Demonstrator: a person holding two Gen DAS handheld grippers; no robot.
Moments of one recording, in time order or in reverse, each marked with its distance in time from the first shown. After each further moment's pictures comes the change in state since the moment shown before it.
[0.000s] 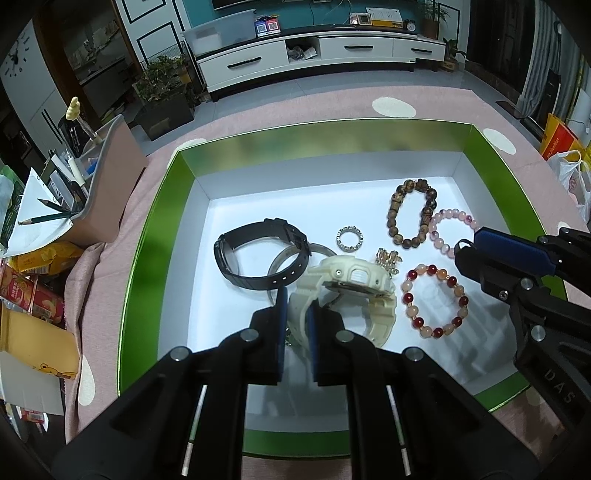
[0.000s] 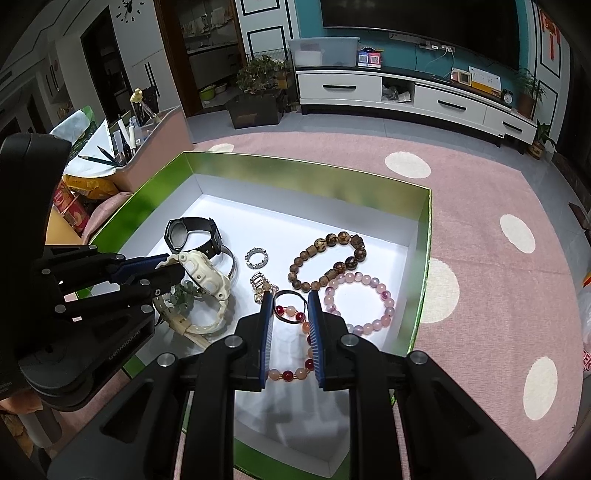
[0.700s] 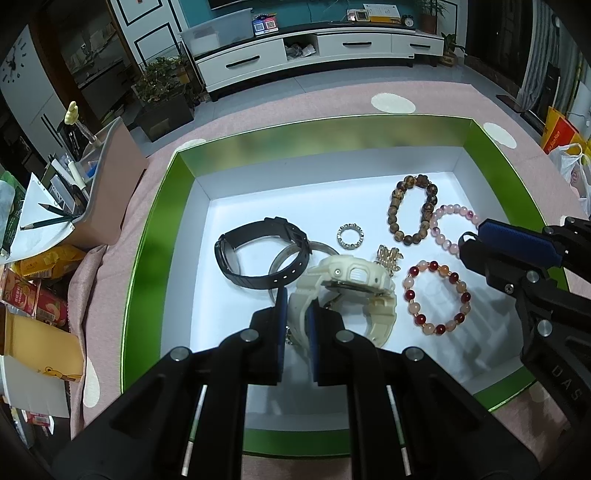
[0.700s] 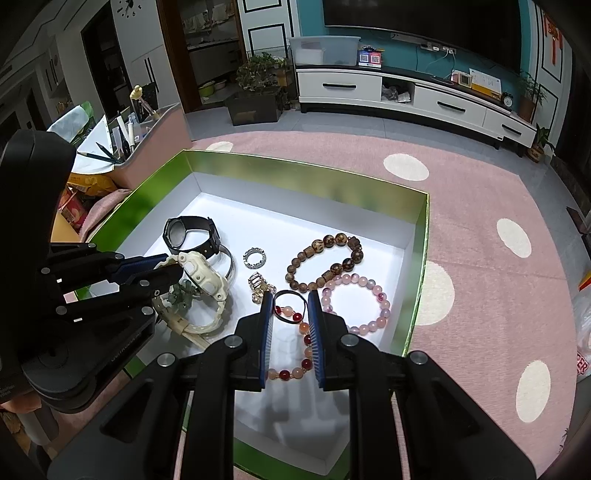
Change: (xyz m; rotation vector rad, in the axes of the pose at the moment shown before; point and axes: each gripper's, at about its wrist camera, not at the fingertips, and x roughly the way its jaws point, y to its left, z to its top) left arm 0.001 0.000 0.000 0.021 0.011 0.014; right arm -0.001 0.001 0.004 -0.011 0.010 -0.011
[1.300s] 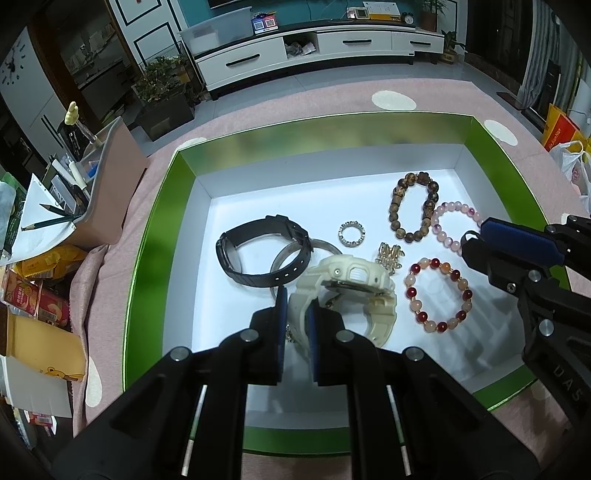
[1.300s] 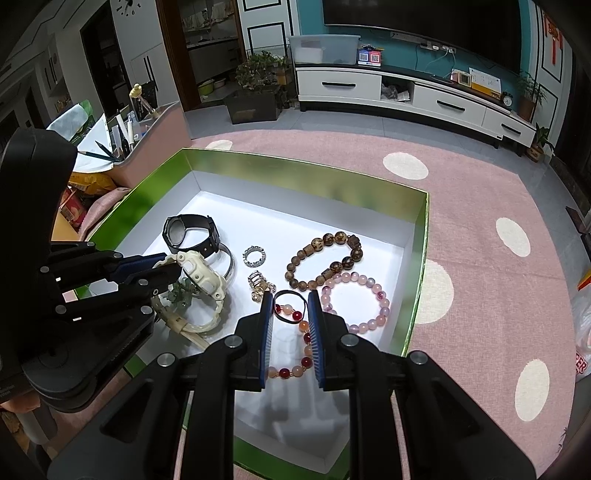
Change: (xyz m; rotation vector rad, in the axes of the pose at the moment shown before) left arm -0.001 -0.001 0.001 0.003 0.002 0.002; right arm -0.001 0.000 0.000 0.000 0.004 -0.001
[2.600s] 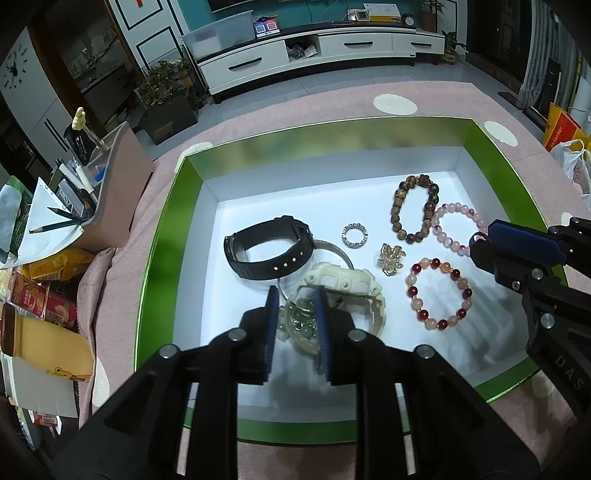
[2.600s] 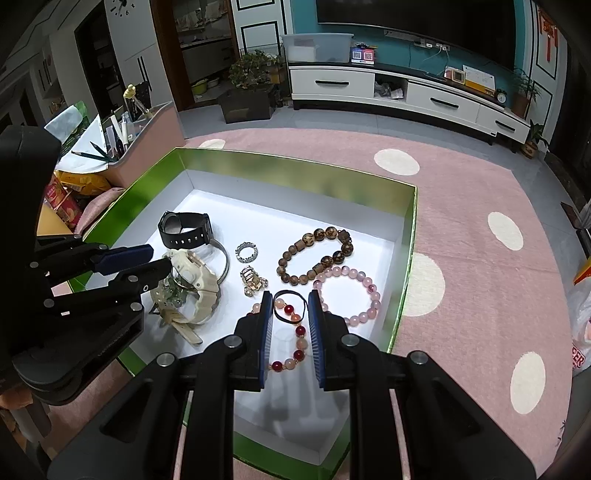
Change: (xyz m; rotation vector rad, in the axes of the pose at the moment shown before) left arm -0.008 0.011 -0.011 0.009 -0.013 0.015; right arm -0.007 -0.002 -0.004 0.011 0.008 -0.026
